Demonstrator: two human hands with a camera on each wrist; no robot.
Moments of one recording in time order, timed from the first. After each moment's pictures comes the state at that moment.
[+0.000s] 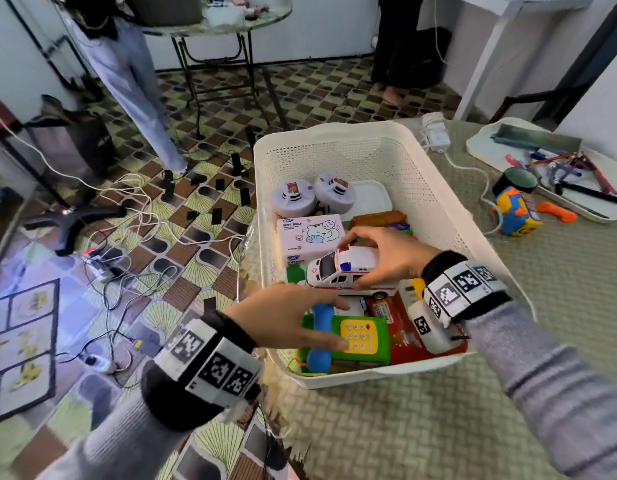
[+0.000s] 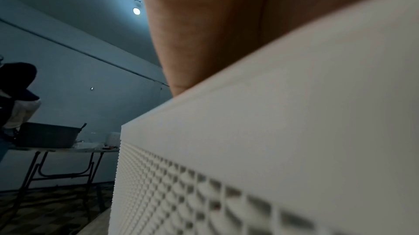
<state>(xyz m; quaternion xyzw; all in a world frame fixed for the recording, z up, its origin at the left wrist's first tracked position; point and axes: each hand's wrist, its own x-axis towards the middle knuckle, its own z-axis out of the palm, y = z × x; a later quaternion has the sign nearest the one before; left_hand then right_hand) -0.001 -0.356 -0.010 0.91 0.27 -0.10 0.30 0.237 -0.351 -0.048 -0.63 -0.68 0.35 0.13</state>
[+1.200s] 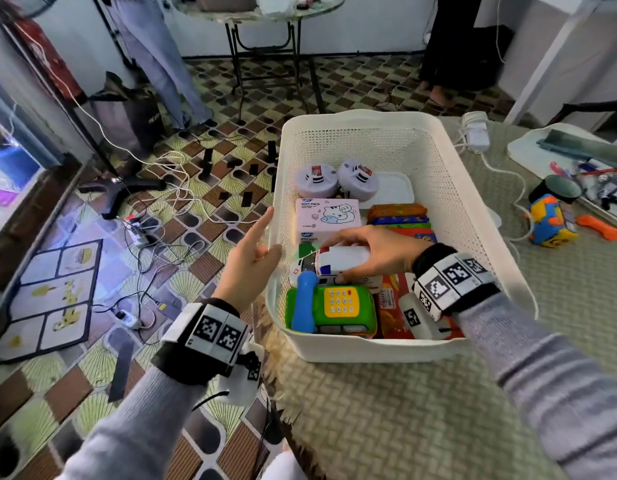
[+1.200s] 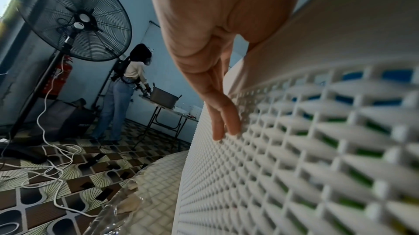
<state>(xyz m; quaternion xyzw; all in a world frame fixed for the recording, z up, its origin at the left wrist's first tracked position) -0.032 -0.359 -0.064 0.64 0.51 0.34 0.45 0.210 -0.357 -0.044 -0.54 -0.72 0.44 0.09</state>
